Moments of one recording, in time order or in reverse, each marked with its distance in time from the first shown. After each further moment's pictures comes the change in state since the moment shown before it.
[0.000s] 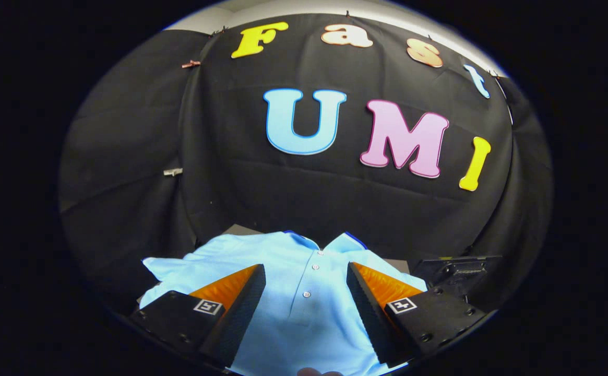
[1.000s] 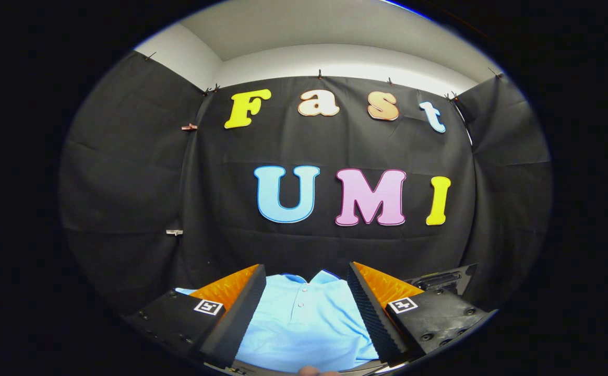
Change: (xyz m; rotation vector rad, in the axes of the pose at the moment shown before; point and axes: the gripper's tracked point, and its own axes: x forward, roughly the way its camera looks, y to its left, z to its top) arm -0.140 -0.006 0.045 0.091 -0.476 -0.078
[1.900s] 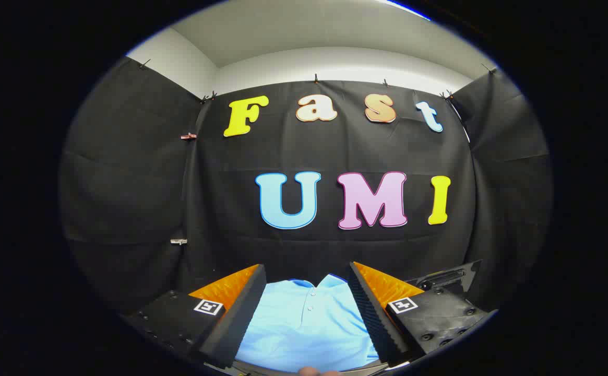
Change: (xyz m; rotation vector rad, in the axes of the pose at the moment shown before) arm -0.006 0.011 0.014 0.049 -0.022 -0.002
